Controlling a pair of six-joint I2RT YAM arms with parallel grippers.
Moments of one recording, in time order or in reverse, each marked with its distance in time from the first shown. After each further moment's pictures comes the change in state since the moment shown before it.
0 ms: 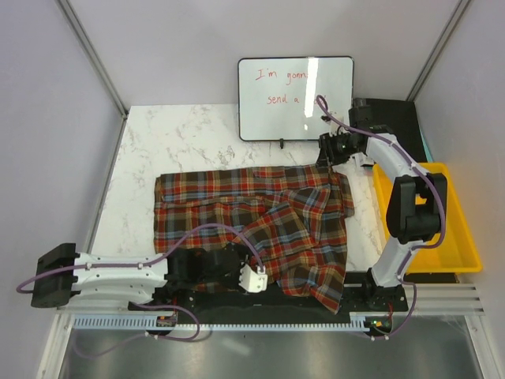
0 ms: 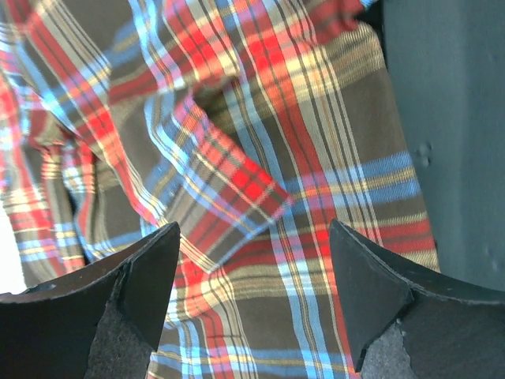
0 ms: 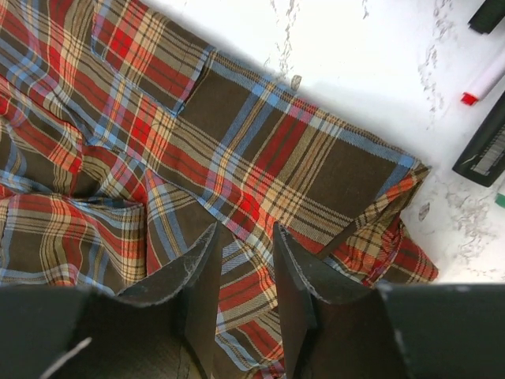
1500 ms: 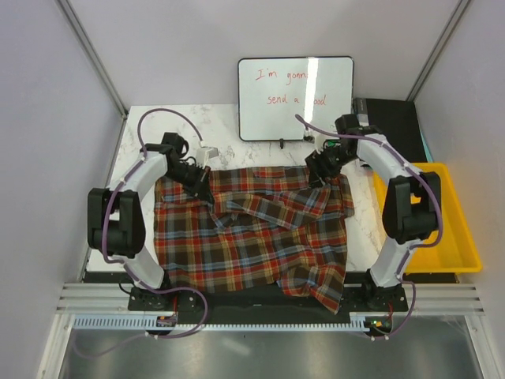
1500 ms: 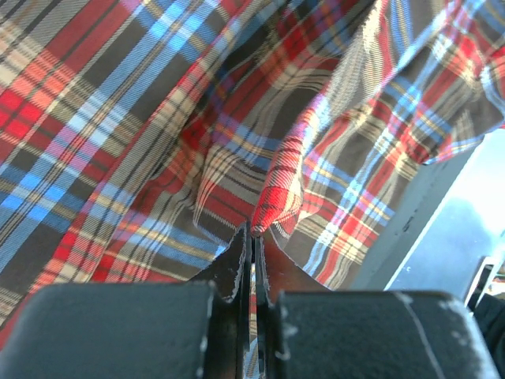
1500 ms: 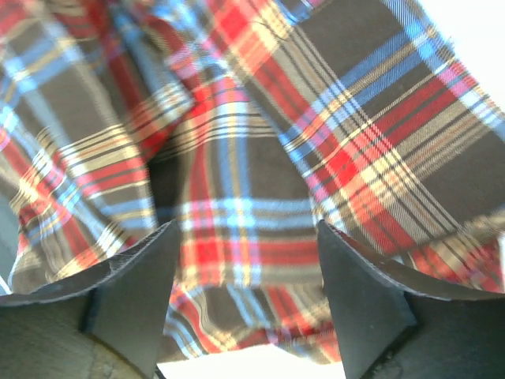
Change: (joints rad) left arm 1.244 0.748 0.797 -0.684 0.882 -0.156; right arm 0.084 0.040 0.008 -0.247 -0.074 -0.351
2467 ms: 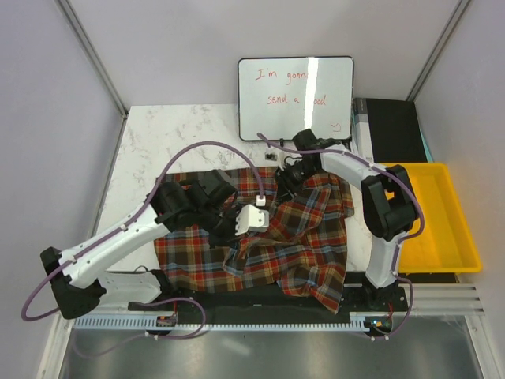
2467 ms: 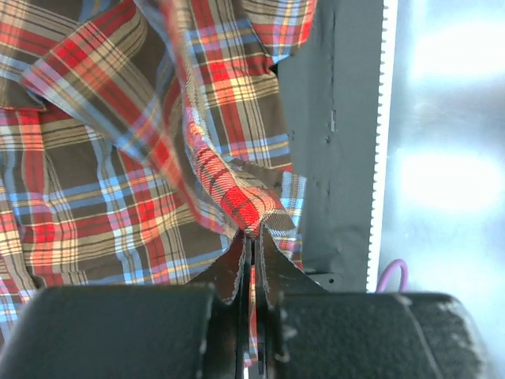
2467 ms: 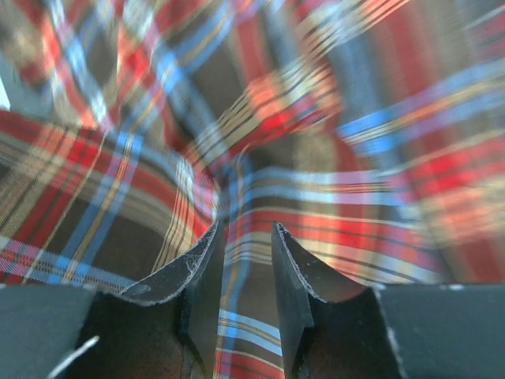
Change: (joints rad) left arm -0.811 -0.544 0.013 -0.189 -0.270 0.059; right arm 0.237 0.049 -0.024 0.156 -0.185 0.144
